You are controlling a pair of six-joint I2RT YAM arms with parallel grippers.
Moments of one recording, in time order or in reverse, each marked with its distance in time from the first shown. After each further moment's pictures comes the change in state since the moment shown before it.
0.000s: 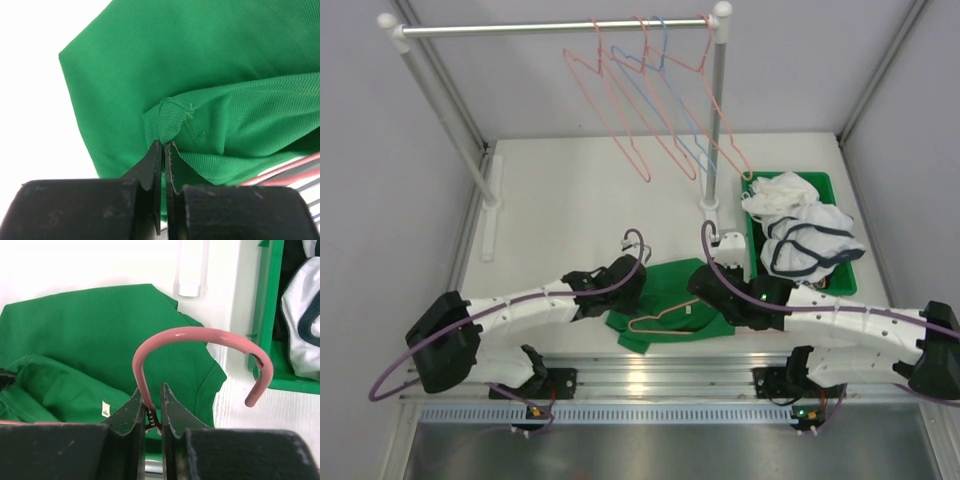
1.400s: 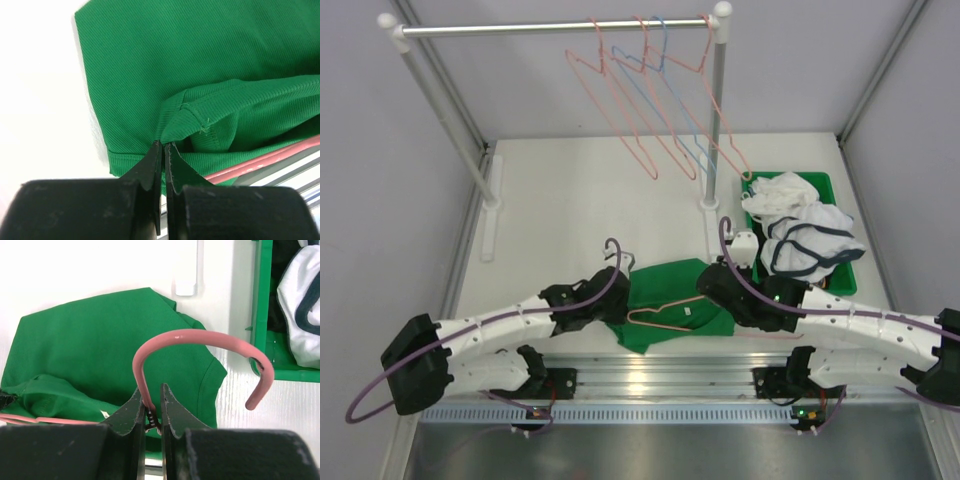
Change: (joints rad) left arm -0.009 -0.209 -0.138 -0.016 -0.006 -0.071; right arm -0.008 -0.066 0.008 -0.050 -0.001 0.080
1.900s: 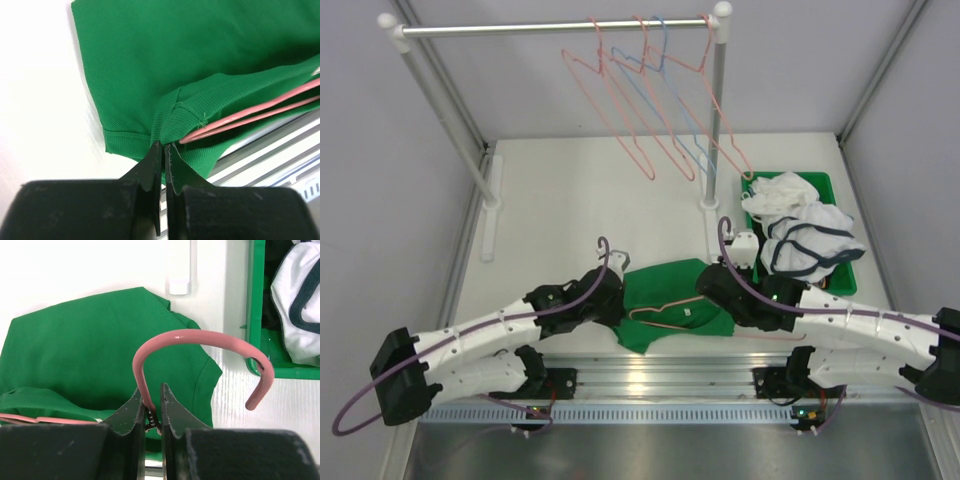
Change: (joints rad) left arm -0.017 -0.104 0.033 -0.119 0.027 -0.026; right arm -0.005 0.009 0.000 -0.020 0.012 0.021
